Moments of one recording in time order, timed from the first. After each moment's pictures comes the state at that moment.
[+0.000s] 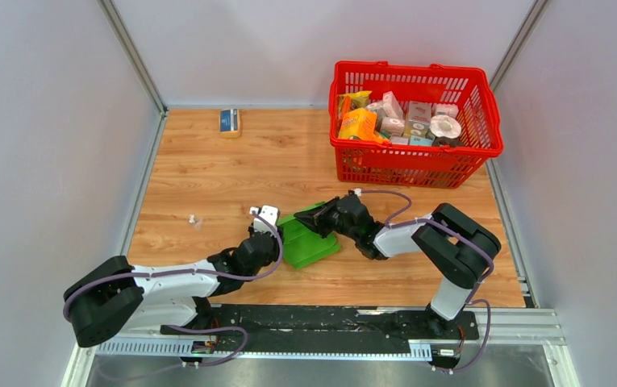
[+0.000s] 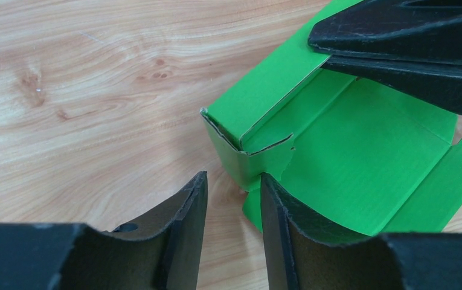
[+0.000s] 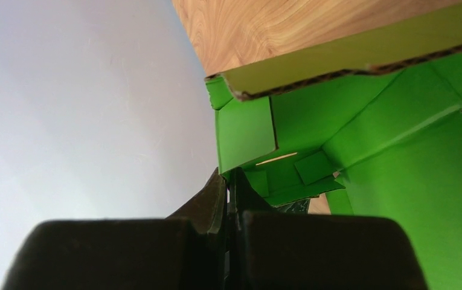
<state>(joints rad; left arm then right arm) -0.97 1.12 0.26 0.31 -0.53 -0.40 0.81 1.73 0.63 0.71 -0.09 1.77</state>
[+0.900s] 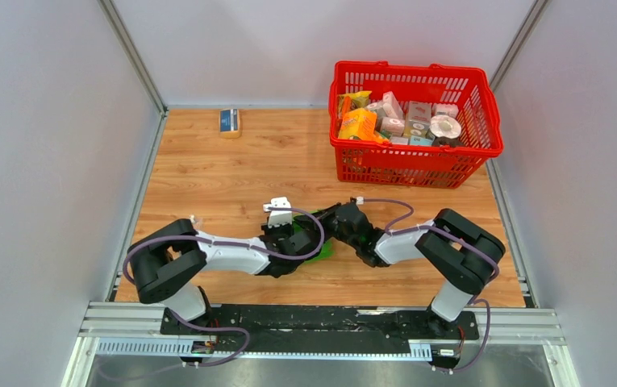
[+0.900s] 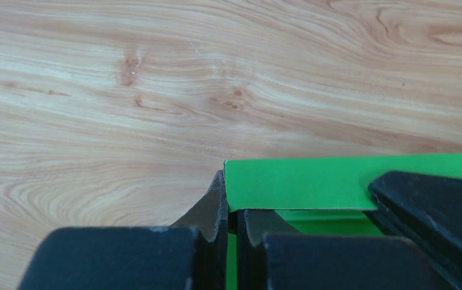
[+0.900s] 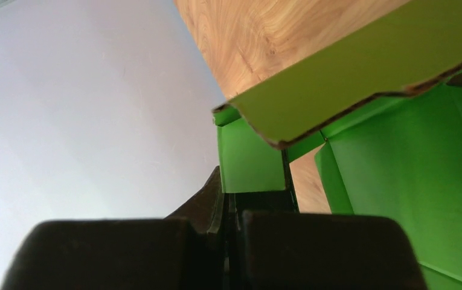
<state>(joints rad) -1.08 1.54 0.63 -0.10 -1.06 -0.92 0.87 1.70 0.58 0.73 0.00 1.87</state>
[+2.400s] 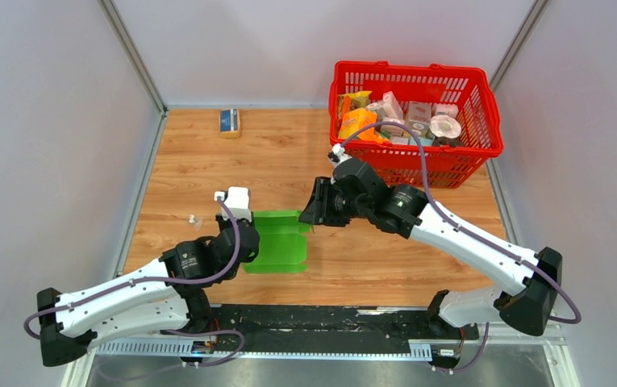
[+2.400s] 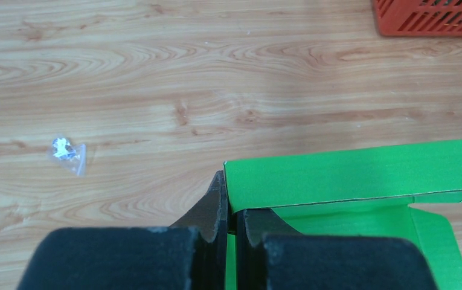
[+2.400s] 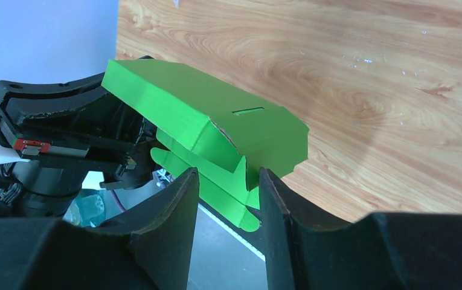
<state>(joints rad) -1.11 0.75 0.68 -0.57 -0.89 -0.57 0.94 1.31 1.27 -0.62 -0.07 0.88</state>
